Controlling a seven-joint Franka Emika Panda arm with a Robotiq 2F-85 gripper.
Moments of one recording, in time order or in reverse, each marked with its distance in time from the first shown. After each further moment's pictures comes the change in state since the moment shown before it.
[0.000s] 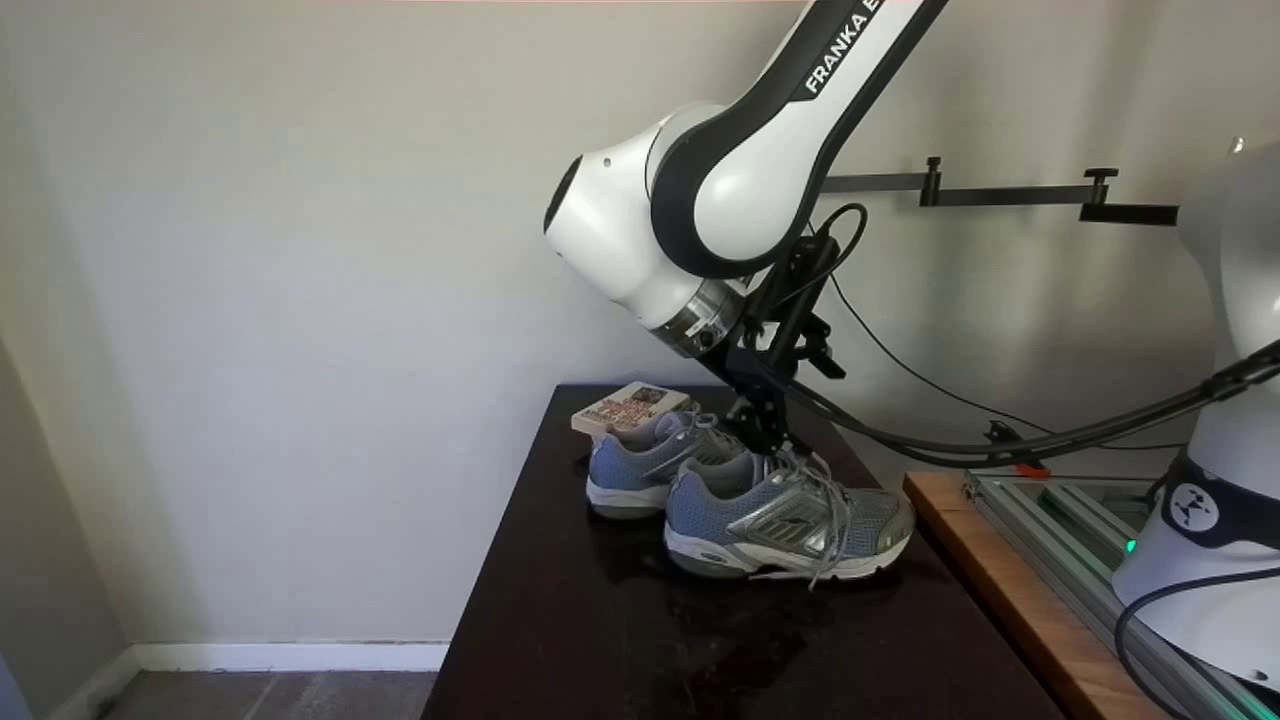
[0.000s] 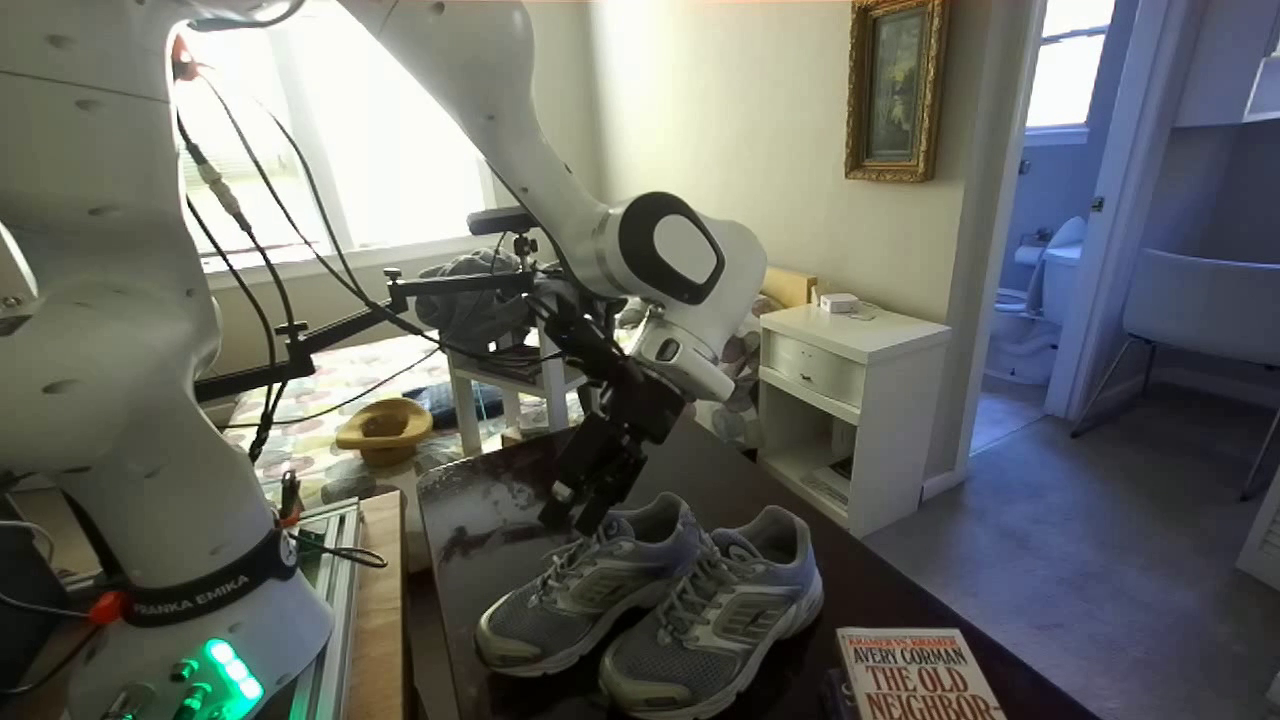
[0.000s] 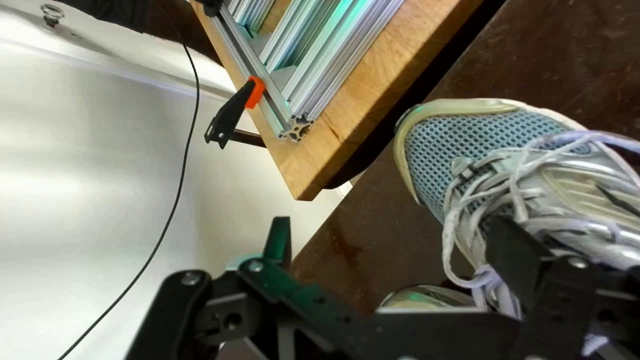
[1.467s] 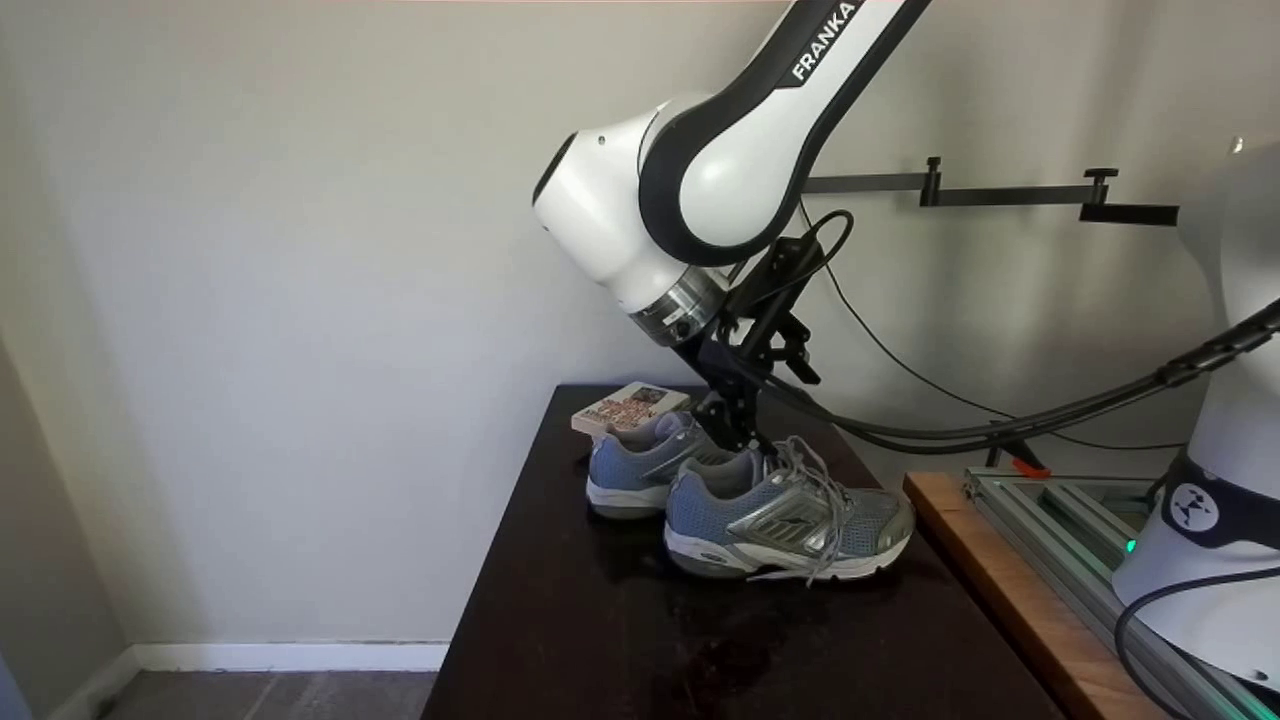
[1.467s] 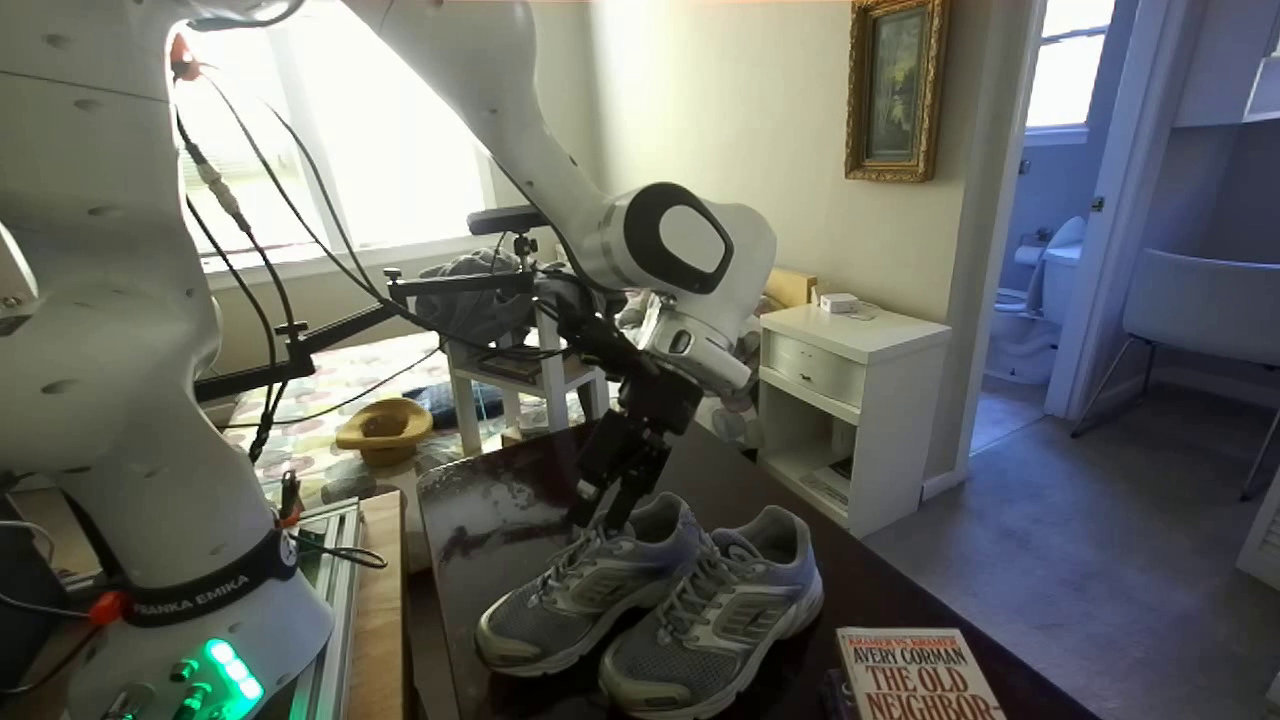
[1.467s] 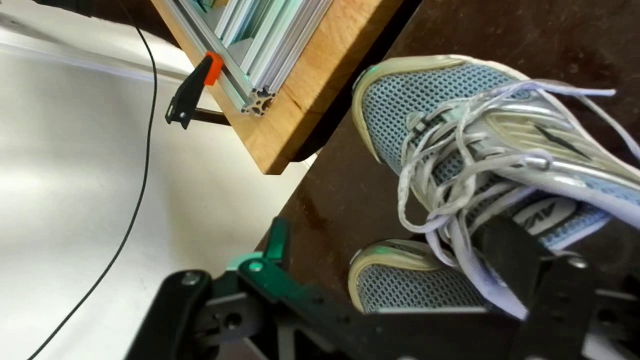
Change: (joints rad) arm -0.003 -0.002 -0.007 0.023 0.013 0.077 0.030
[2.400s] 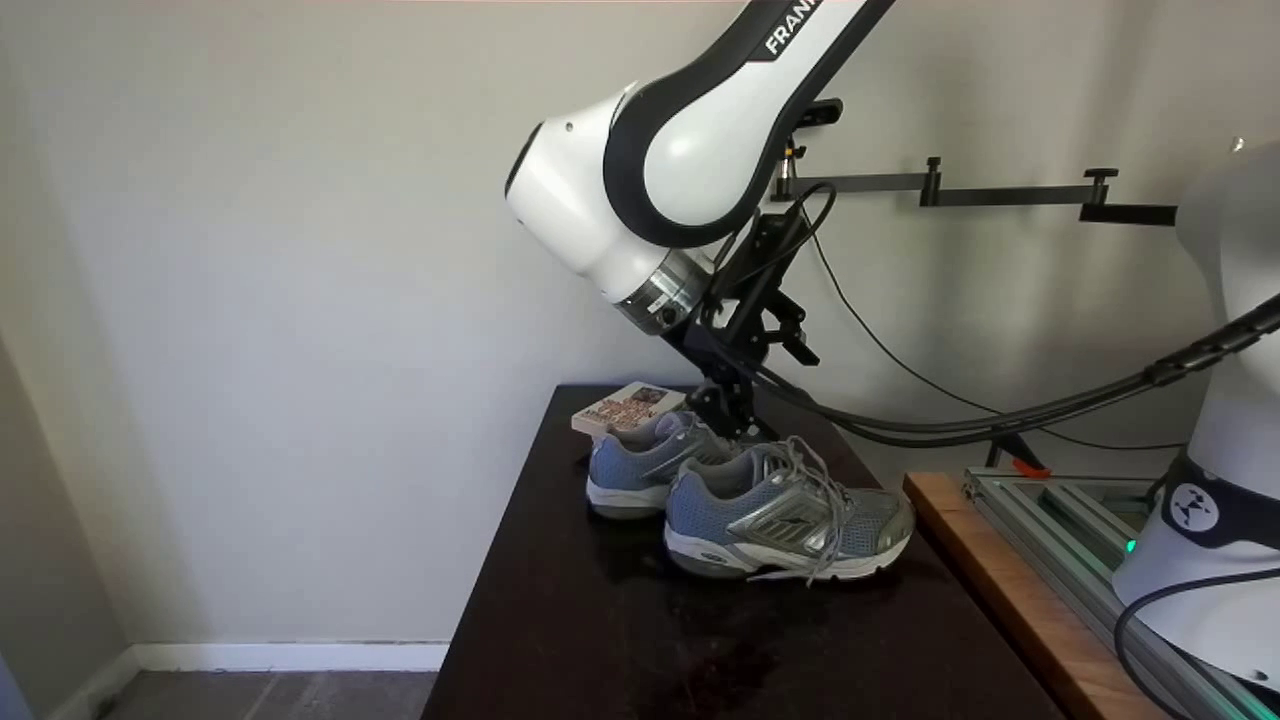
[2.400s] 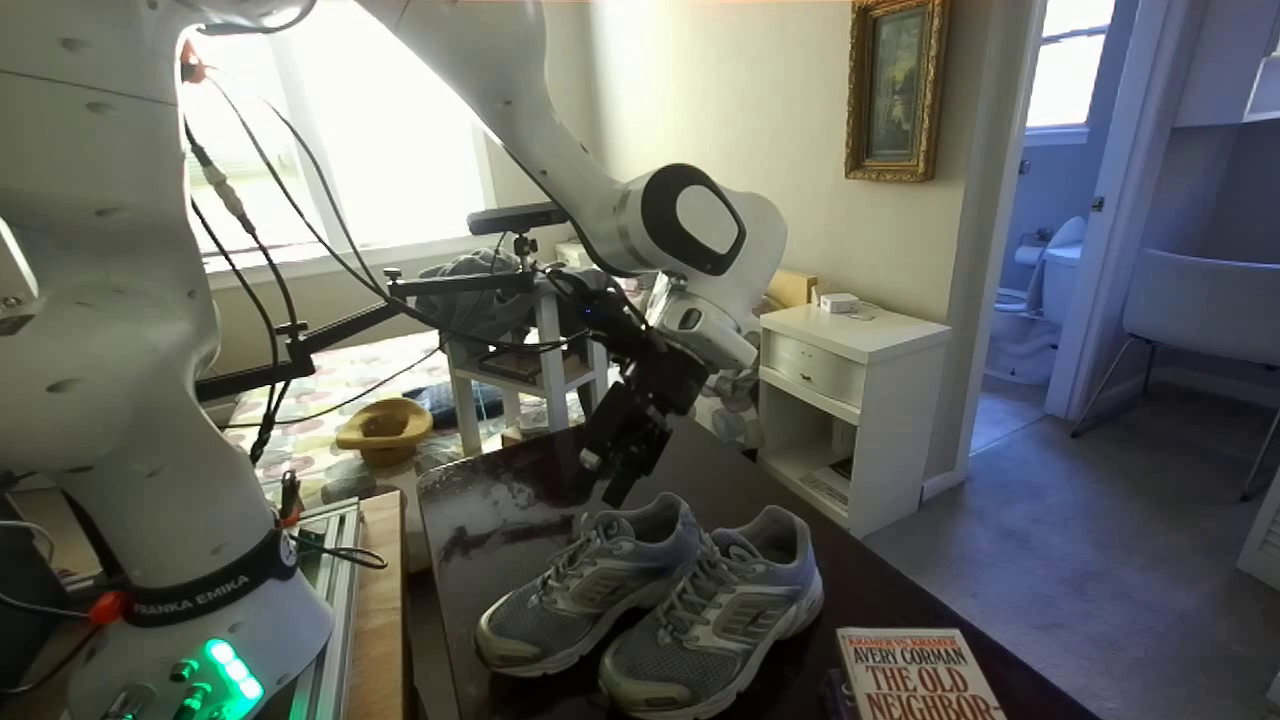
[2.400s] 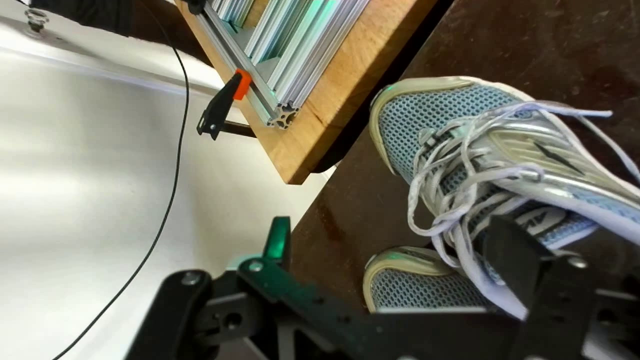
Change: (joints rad) arm 0.018 0.021 0.009 0.078 0.016 -0.132 -0.005
